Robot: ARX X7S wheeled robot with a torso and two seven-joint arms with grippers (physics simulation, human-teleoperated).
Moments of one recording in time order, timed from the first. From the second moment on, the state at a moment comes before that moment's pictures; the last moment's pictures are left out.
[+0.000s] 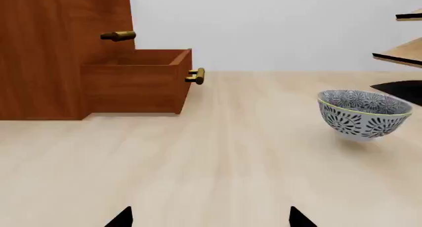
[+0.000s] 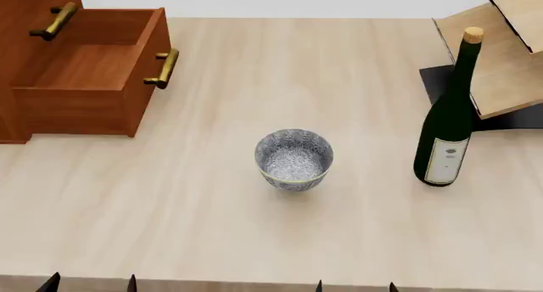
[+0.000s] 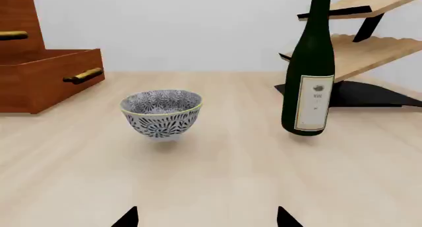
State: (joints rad) left arm 0.00 0.00 0.00 0.00 0.00 0.00 0.00; right arm 0.00 0.00 0.00 0.00 0.00 0.00 0.00
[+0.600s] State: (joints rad) left arm 0.08 -0.10 0.14 0.36 -0.02 -0.21 0.13; right arm 0.03 0.07 -0.05 -0.17 0.10 0.23 0.11
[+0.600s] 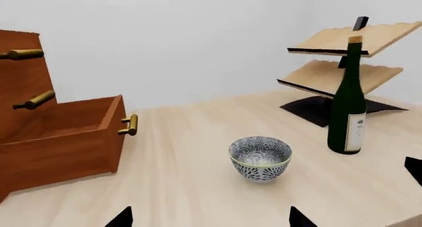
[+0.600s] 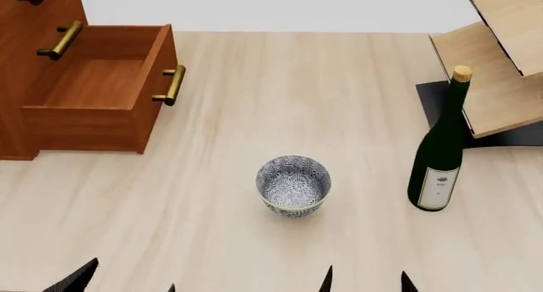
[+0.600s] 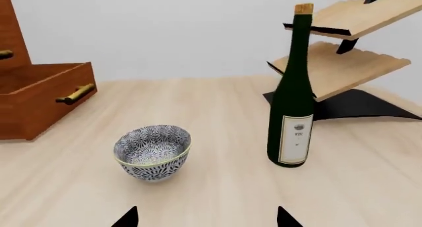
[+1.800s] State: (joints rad) left arm -0.30 -0.19 -0.60 0.85 -0.87 -0.71 -0.32; right arm 0.17 0.15 0.19 -0.97 0.47 1.00 0.19
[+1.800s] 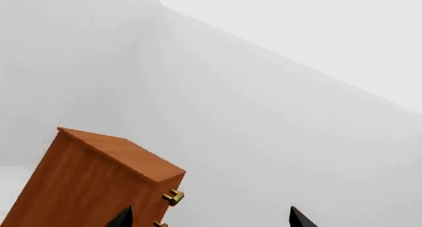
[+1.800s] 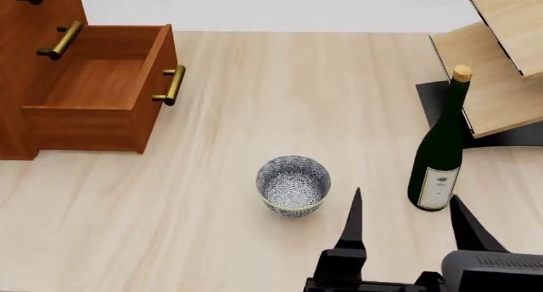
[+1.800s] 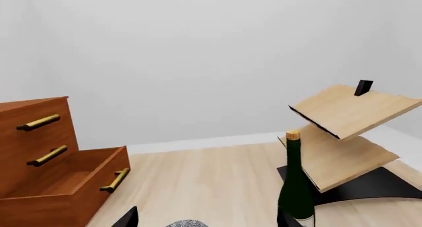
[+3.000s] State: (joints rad) left arm -0.23 -0.09 -0.86 0.82 -0.94 -0.29 -0.33; right arm 0.13 0.26 0.03 -1.01 0.39 0.86 0.26
